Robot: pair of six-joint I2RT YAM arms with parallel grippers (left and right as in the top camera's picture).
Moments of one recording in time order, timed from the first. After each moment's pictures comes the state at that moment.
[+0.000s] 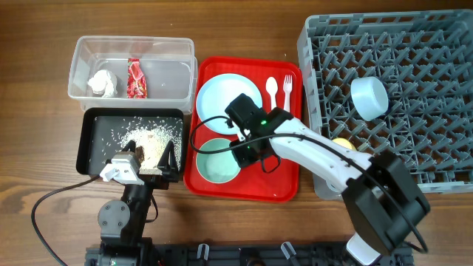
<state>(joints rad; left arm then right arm) -0.07 0.01 0.01 -0.07 0.08 -0.31 0.73 1.81 1.17 -0.74 -0.15 0.30</state>
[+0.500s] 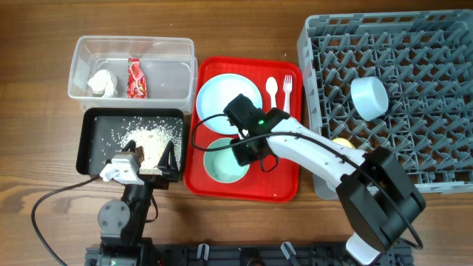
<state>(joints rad) -0.07 0.01 0.01 -0.07 0.08 -0.31 0.73 1.83 1.17 -0.74 -0.08 0.36</state>
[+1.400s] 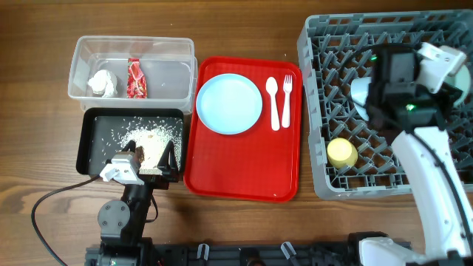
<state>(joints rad) -0.07 0.01 0.01 -0.07 0.08 -0.31 0.04 1.36 1.17 -0.73 1.27 0.22</state>
